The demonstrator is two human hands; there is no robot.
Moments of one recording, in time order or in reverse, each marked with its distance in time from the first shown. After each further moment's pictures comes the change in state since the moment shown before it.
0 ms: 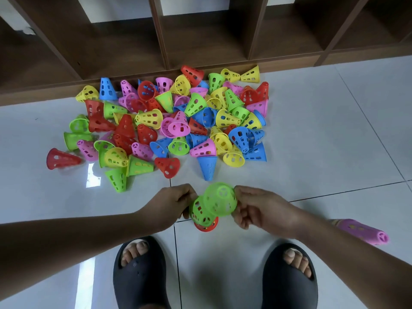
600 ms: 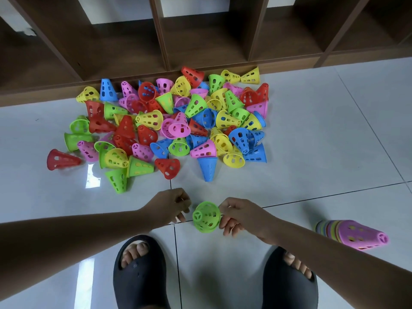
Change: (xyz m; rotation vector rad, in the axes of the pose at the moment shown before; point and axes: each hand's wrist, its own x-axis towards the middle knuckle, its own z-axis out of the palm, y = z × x) left_hand 0.018 -0.030 0.006 -0.079 -0.018 -0.218; right_hand 0.032 0.040 0.006 -0.268 0.193 0.184
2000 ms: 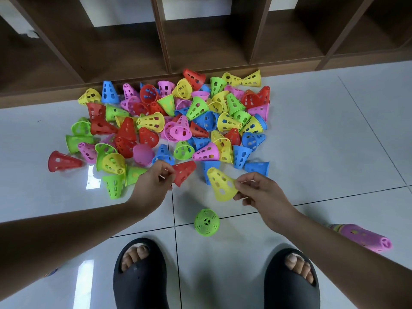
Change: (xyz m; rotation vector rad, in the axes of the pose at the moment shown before) left_hand 0.021 -0.006 -0.035 -0.028 0.501 0.222; right_hand -0.006 -0.034 -0.023 0.293 0.408 -0.263
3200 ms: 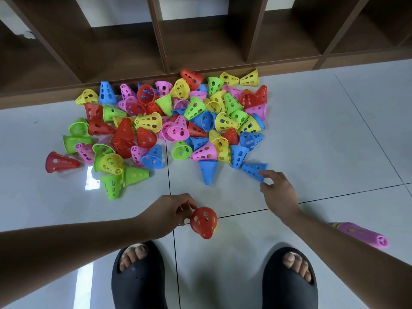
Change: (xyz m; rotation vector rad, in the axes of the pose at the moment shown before) left_hand -0.044 0.016 0.015 0.189 -0.533 0.104; right_hand 0.034 0.032 -0.057 -0.674 0.358 -0.032
